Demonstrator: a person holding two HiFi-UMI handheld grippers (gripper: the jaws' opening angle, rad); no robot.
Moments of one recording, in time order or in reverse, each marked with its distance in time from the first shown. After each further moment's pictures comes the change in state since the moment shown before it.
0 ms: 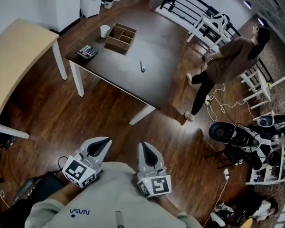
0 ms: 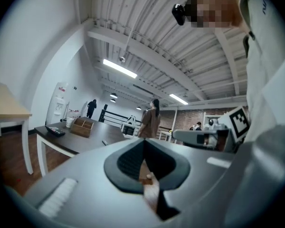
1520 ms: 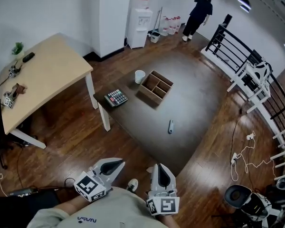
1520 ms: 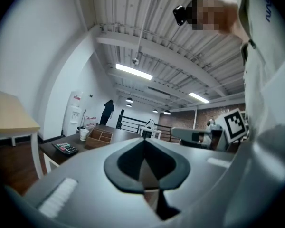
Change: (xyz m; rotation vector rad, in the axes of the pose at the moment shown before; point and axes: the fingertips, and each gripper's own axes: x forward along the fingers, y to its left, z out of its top) left arm 0.097 0.124 0.042 0.037 -0.037 0.226; right arm 0.179 -0.084 0.029 -0.005 -0.075 0.180
